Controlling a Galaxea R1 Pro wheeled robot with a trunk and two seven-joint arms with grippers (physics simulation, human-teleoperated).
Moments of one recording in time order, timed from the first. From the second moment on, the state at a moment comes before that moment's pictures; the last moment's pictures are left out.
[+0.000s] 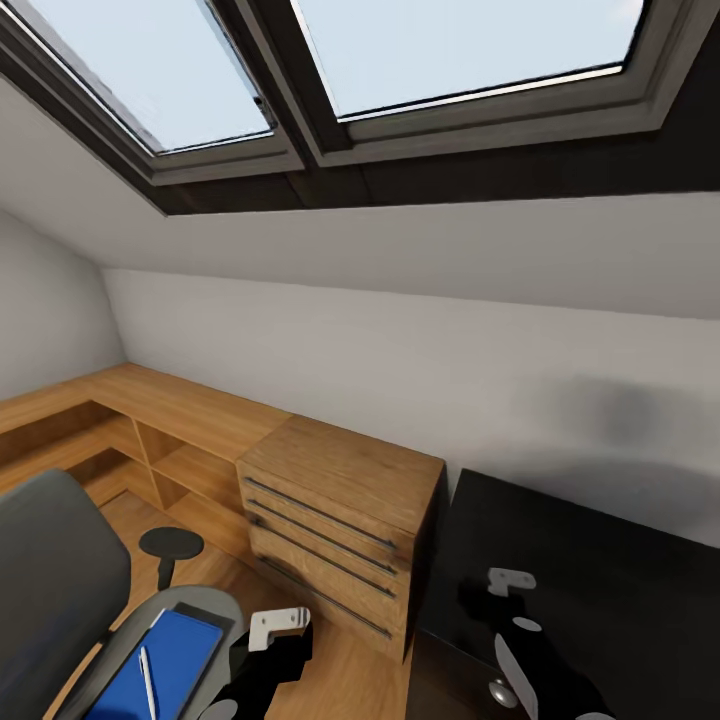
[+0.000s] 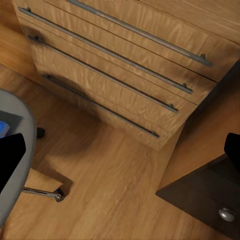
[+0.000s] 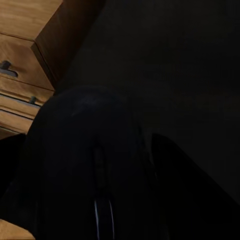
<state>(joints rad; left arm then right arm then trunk) 0.00 -0.02 -0.37 -1.42 0.31 0.37 0.40 -0.46 0.00 -0.01 -0.58 -0.11 0.09 -0.10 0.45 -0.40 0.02</state>
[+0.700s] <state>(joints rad) 0.01 -0.02 -0.36 -1.53 0.39 0.37 0.40 -0.46 0.03 0.01 -0.53 -0.11 0.06 -0.06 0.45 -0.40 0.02</state>
